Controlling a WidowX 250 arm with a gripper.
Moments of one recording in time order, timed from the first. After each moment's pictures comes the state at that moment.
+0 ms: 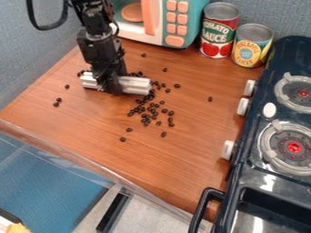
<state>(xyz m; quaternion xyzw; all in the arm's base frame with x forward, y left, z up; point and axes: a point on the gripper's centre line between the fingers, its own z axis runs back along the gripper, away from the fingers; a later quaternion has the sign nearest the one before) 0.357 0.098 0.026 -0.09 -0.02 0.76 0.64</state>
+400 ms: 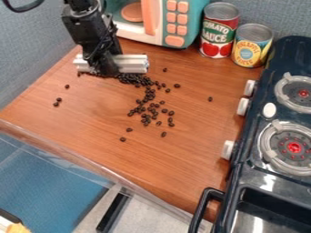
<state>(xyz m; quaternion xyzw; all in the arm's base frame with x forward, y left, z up) 0.341 0.091 0.069 -0.15 -0.02 0.76 0.63</state>
